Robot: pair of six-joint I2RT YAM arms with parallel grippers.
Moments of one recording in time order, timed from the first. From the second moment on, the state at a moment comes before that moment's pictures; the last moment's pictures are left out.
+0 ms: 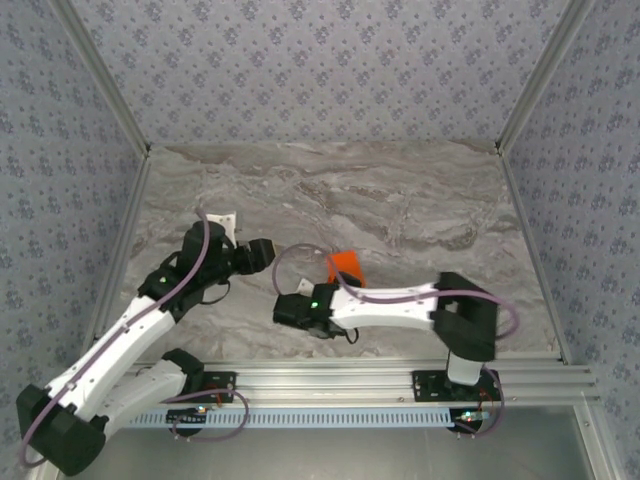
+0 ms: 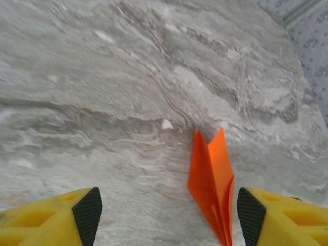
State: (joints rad) left arm -0.55 0.90 0.75 -0.45 0.09 -0.62; right arm 1.30 1.70 1.19 -0.99 0.63 0.23
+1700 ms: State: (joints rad) left arm -0.67 1.77 0.62 0.62 0.61 -0.84; right arm 0.28 1.40 0.48 0.08 -0.84 0.45
